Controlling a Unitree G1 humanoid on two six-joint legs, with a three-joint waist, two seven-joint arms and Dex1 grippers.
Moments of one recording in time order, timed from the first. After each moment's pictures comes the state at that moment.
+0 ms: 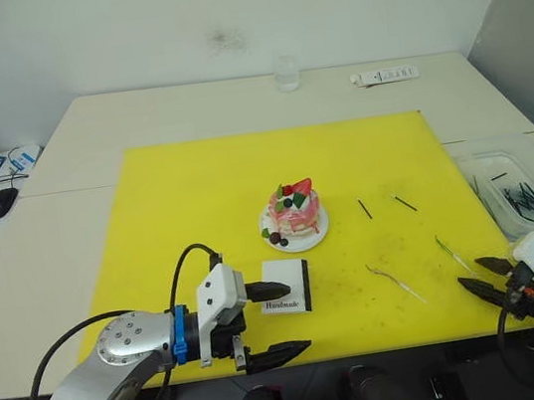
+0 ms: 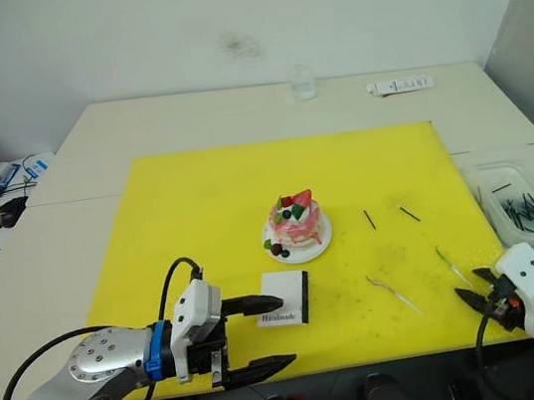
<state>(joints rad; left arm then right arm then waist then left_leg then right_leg) 0.03 0.78 -0.08 -0.63 -0.61 0.58 -0.97 0.42 -0.71 -0.38 -0.49 0.32 0.53 0.74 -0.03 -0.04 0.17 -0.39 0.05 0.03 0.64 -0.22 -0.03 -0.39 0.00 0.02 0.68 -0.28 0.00</state>
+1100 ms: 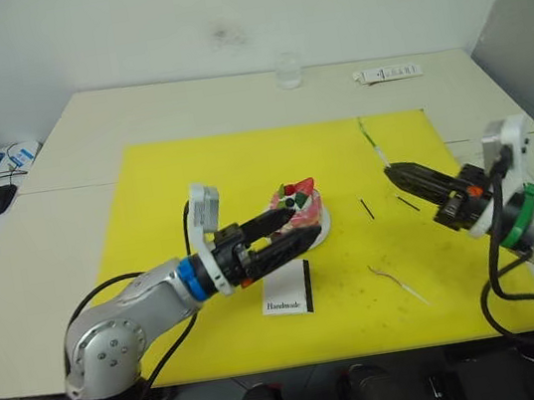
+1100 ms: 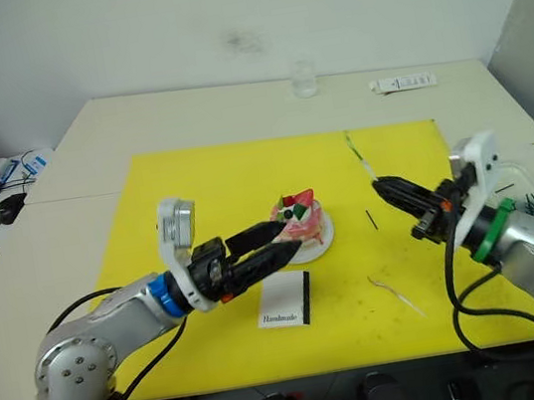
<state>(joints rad) -0.34 0.41 0.12 -0.48 -1.37 0.95 -0.32 -0.28 -0.52 -0.32 -0.63 1.08 0.92 0.39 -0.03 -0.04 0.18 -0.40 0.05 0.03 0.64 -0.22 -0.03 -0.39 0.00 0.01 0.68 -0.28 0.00</state>
